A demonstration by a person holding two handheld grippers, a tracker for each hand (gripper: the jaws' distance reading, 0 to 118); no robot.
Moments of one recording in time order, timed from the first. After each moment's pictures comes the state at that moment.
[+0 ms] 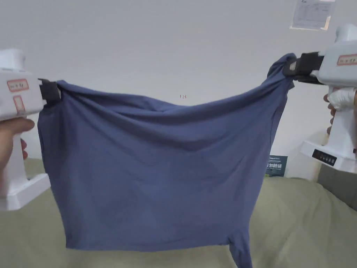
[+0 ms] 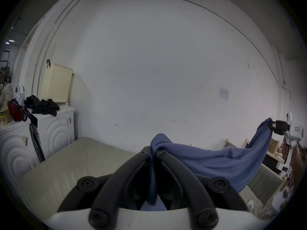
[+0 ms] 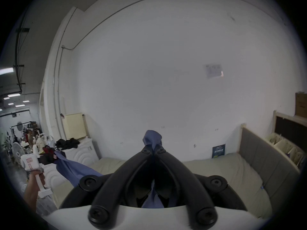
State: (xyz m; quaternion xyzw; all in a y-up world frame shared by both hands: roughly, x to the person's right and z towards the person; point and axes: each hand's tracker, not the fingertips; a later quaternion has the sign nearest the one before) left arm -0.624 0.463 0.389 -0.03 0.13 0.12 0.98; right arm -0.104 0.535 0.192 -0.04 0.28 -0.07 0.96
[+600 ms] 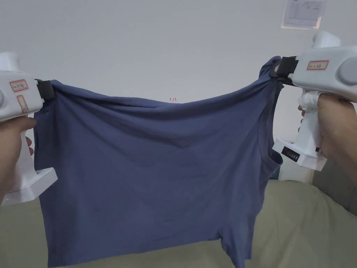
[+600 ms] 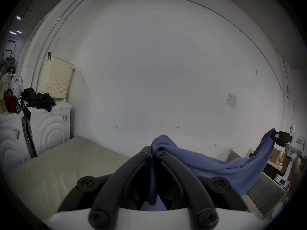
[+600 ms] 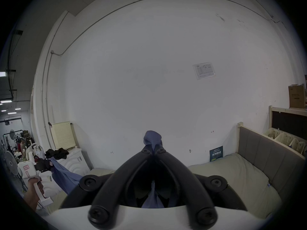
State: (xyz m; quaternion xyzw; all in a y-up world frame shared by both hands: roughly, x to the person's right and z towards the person) left arm -0.644 0.434 0.289 -0.01 0.15 0.15 0.98; right arm -0.137 0.500 0.105 -0.03 0.23 -0.11 0.97
